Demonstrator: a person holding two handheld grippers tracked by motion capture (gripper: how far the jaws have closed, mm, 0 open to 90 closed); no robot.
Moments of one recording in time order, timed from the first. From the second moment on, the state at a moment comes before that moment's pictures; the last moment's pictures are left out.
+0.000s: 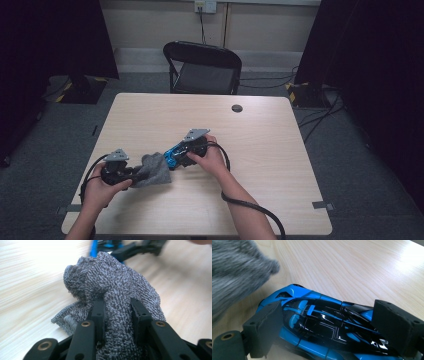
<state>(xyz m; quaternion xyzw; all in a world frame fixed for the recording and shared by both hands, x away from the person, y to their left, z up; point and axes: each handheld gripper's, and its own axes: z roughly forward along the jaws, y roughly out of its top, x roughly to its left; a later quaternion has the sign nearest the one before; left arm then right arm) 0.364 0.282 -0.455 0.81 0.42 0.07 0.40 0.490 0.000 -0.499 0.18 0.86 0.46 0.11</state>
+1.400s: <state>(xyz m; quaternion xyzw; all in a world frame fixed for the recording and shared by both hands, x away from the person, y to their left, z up) 0.377 0.309 -0.464 0.81 0.46 0.09 0.36 0.490 -0.002 -0.501 0.18 0.86 0.46 0.11</state>
